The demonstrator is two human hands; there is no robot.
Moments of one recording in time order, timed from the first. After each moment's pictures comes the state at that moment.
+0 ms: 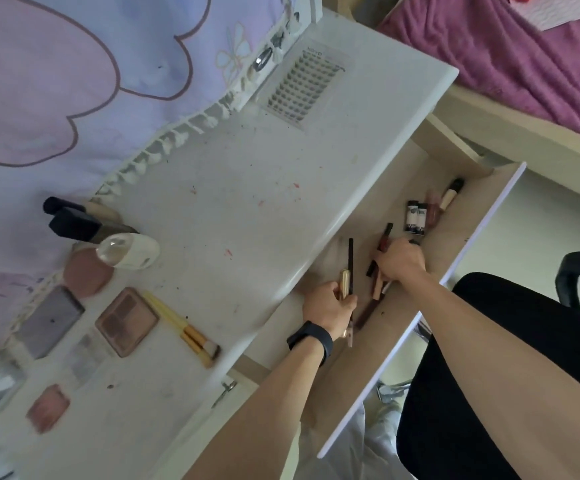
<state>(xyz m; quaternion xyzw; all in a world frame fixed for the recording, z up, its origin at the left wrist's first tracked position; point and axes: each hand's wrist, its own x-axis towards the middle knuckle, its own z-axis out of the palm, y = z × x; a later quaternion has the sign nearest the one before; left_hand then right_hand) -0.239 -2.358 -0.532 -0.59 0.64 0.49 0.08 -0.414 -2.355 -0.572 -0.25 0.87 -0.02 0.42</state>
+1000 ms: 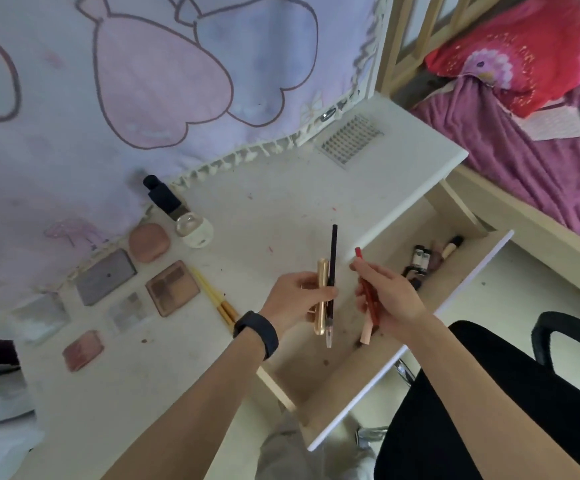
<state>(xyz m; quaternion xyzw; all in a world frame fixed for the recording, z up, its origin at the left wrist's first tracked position) -0.162 -2.389 -0.401 -0.54 0.47 0.69 -0.10 -0.336 -2.322 -0.430 -0.04 0.57 -0.51 0.64</state>
